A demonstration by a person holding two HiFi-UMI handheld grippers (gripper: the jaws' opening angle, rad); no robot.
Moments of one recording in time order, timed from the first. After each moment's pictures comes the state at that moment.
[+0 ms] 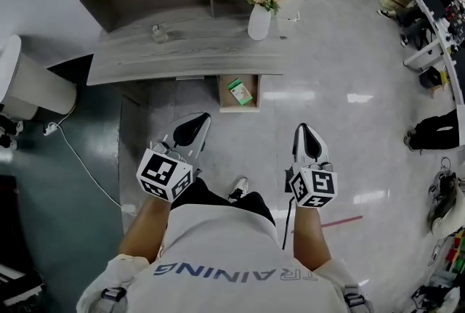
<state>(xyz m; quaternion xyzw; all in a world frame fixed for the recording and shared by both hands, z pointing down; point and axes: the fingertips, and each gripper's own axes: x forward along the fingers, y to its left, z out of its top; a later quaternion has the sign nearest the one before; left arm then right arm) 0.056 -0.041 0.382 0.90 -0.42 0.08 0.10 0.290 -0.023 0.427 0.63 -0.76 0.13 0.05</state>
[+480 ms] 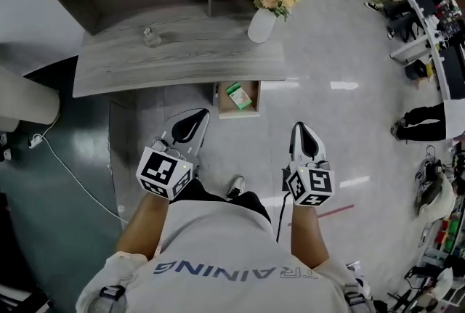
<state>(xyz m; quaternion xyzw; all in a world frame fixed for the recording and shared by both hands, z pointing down) 0.000 -0.123 0.401 0.91 -0.39 0.06 0.11 0.230 -0.084 0.432 0.65 -0.74 0.13 0.10</state>
